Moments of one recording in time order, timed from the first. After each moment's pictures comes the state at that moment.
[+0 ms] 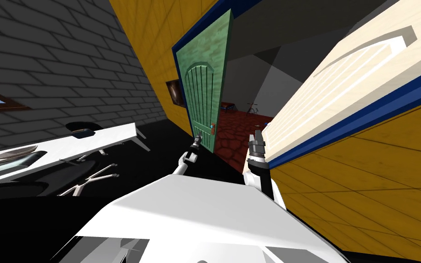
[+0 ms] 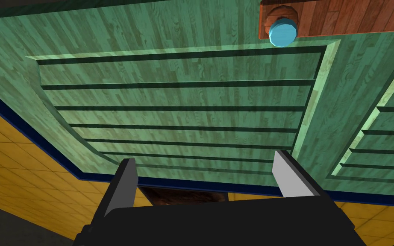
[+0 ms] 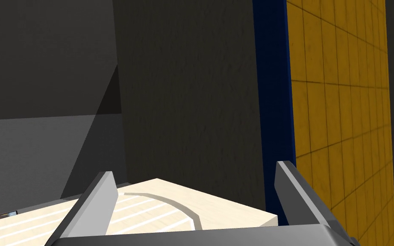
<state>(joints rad) -0.10 0.08 -0.13 -1.30 0.00 -0.45 0.04</state>
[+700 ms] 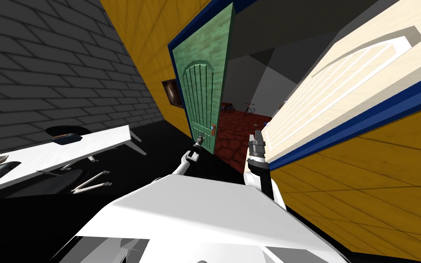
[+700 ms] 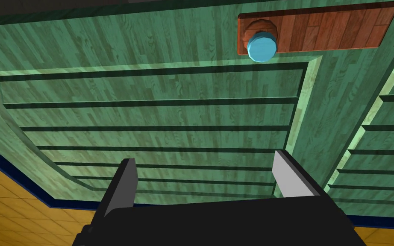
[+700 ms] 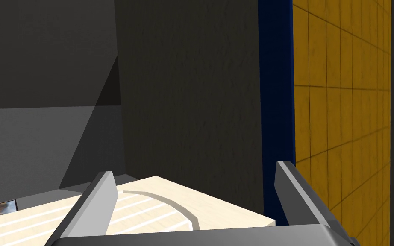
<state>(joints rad) -0.18 0.07 -0.15 -1.16 -0.01 -0.45 0.06</state>
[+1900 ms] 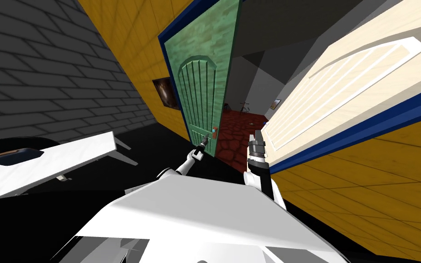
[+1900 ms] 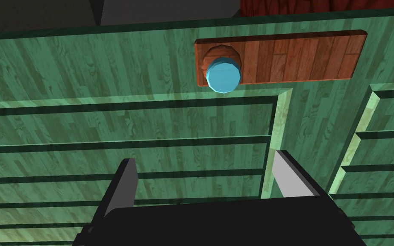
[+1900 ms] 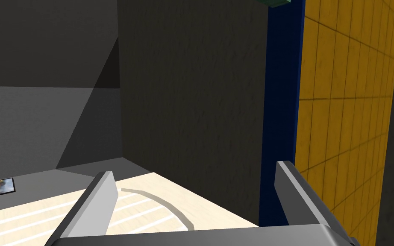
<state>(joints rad) -0.36 0.02 -0.19 -0.87 -0.04 -0.45 0.10</state>
